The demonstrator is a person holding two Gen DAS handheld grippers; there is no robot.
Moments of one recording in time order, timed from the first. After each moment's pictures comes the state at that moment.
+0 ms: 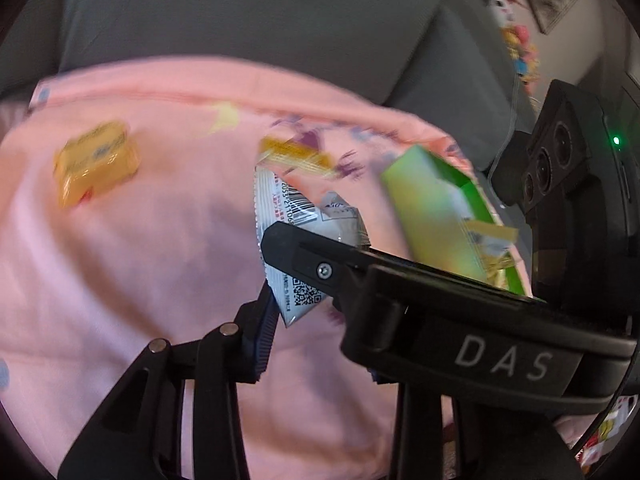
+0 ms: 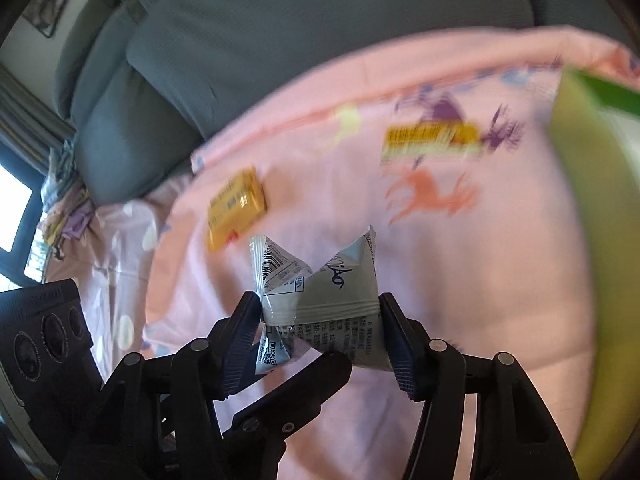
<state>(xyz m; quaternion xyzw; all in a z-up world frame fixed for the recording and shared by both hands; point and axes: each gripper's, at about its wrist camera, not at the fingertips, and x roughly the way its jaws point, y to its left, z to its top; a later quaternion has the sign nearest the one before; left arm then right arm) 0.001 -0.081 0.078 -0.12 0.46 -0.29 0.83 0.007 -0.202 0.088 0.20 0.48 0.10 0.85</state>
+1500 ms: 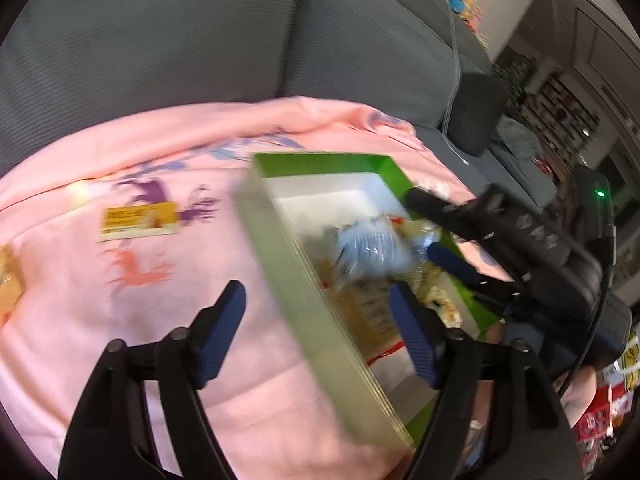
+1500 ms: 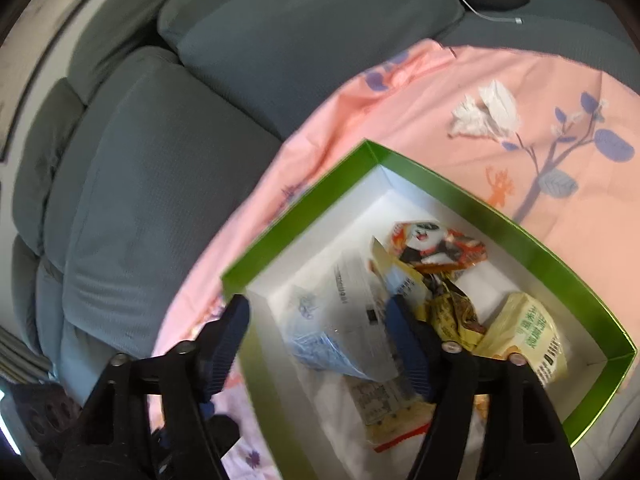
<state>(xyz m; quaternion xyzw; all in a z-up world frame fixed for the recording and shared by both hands) 0.008 -0.224 0.118 -0.03 0.45 -0.35 0.82 -0.065 -0.424 0.106 0.40 0.29 -0.14 0.86</state>
